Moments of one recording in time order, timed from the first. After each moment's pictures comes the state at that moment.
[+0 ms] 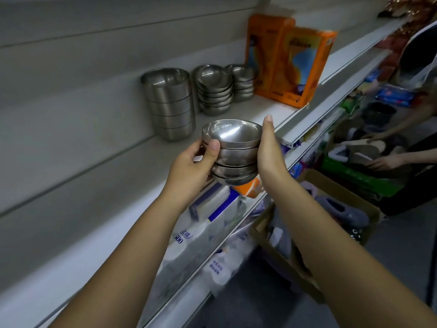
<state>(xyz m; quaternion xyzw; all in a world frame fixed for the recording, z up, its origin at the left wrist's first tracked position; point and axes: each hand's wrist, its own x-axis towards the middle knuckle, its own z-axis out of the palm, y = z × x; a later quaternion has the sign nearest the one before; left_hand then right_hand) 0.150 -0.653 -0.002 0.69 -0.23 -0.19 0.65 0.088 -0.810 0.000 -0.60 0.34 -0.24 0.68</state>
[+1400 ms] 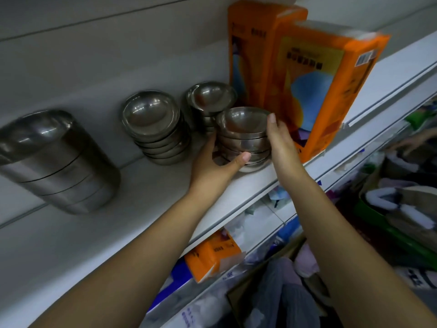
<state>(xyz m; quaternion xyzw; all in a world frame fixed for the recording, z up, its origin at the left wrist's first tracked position) 0.293 -1.001 -0.050 0.76 -0.21 -0.05 0.61 0.256 -1.159 -0.044 -0.68 0.20 -0.23 0.67</state>
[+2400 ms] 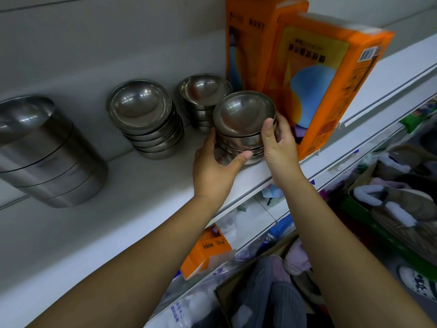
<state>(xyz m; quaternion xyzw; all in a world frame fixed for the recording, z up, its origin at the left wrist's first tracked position) 0.289 -1.026 -0.085 0.79 -0.15 0.03 0.59 0.252 -1.167 -0.056 -0.68 0.12 -0.29 0.65</state>
